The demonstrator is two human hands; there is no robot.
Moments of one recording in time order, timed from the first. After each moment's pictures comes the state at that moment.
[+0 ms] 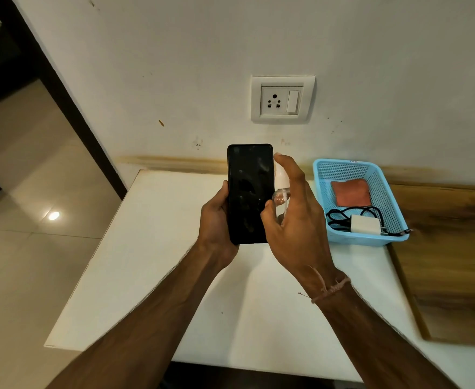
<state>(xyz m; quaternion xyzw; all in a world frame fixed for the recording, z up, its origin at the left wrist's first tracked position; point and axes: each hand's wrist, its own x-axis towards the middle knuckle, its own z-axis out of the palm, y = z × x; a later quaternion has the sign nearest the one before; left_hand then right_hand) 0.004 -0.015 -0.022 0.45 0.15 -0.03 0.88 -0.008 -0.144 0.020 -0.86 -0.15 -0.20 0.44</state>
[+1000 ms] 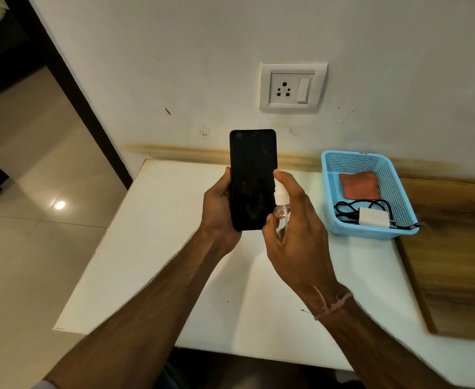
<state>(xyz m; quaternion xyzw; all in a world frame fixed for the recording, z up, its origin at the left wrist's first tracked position) 0.009 -0.007 -0.024 0.45 0.15 -0.01 0.88 -0.032 -0.143 -0.005 -0.88 -0.18 -0.20 0.40</state>
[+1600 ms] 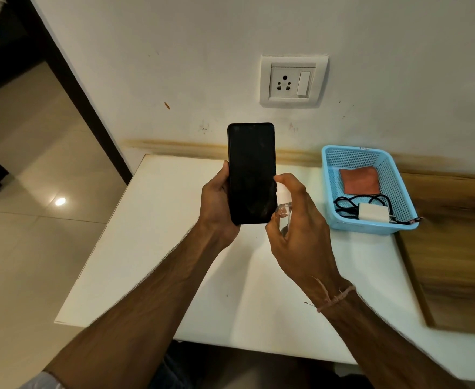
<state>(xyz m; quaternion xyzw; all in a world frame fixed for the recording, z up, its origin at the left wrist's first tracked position) 0.006 -0.006 -0.016 0.45 0.16 -0.02 0.88 -0.031 -0.151 -0.007 -0.88 -0.18 -0.18 0.40</state>
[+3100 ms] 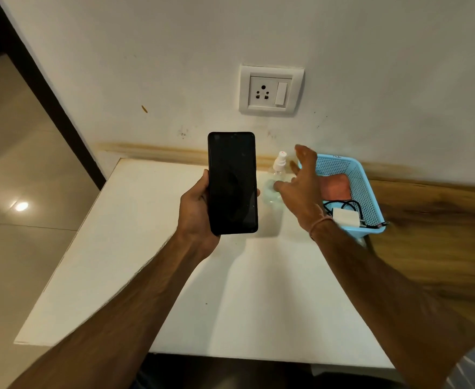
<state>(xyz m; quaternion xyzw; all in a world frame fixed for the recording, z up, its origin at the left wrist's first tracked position) 0.003 -0.008 -0.018 0.36 0.10 -0.06 0.93 0.092 -0.184 -0.023 -0.82 -0.03 -0.10 0.56</state>
